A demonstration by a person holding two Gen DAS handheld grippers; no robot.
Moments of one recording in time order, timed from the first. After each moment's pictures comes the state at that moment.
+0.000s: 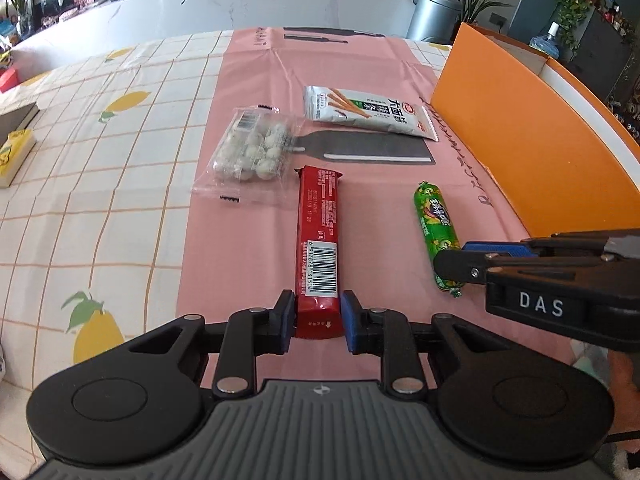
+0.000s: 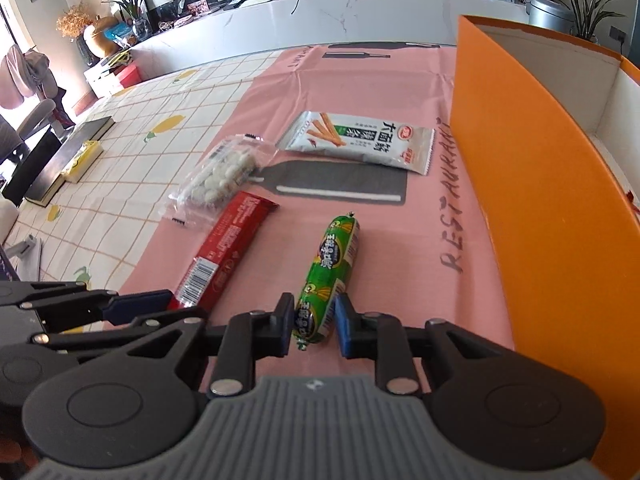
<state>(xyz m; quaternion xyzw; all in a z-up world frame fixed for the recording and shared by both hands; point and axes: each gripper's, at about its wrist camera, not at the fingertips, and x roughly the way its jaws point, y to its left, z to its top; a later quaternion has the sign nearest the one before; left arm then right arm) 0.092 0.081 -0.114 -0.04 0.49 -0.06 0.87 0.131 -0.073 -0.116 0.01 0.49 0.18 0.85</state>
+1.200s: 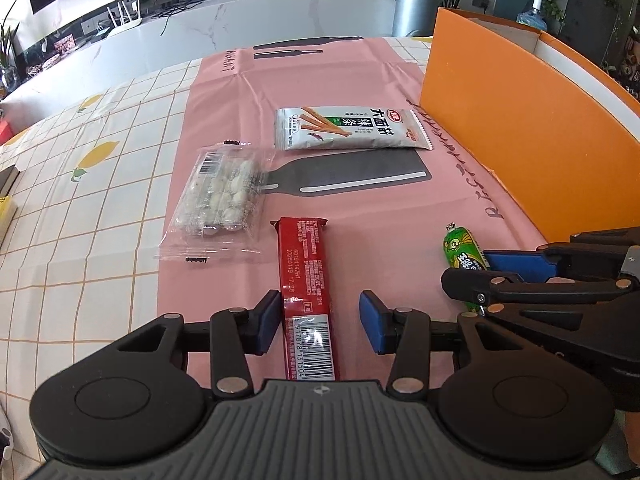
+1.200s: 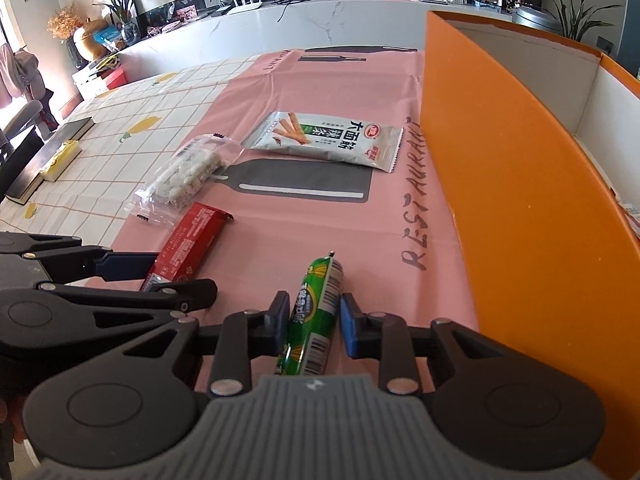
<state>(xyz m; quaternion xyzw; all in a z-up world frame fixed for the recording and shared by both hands) 0.127 0.052 -0.125 0.03 0.47 -0.06 0.88 0.141 -0.080 -0.131 0.00 0.46 0.16 0.87</state>
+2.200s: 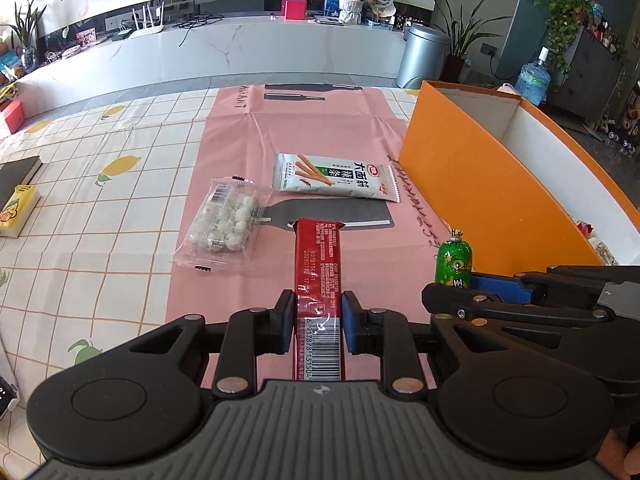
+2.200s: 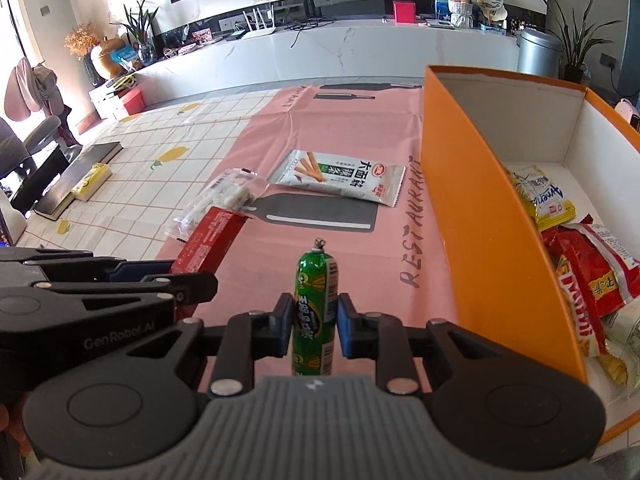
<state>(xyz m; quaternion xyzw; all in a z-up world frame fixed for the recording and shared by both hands) 0.094 0.048 -0.067 -0.03 0.43 -0.05 0.90 0.112 -0.094 -0.080 0.01 0.42 0.18 0.89</state>
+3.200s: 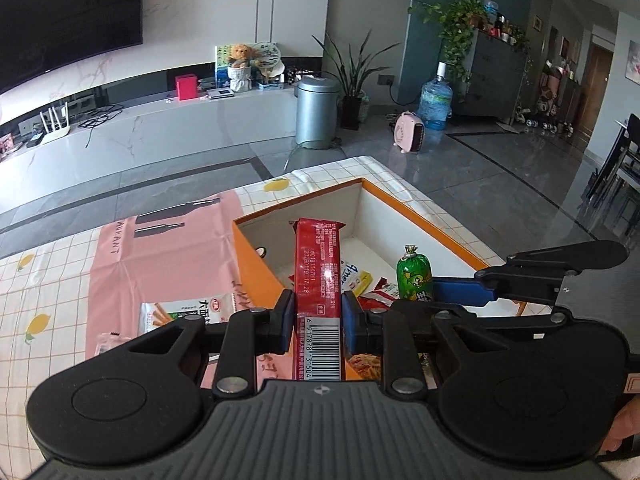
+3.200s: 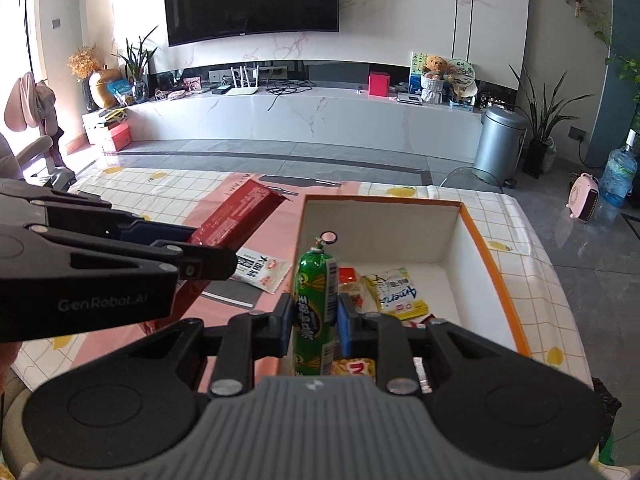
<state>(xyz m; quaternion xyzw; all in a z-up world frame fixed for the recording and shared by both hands) 0.128 -0.083 0.025 0.04 0.35 -0.18 0.92 0.112 -0.223 0.027 -0.05 0.35 0.15 0.92</state>
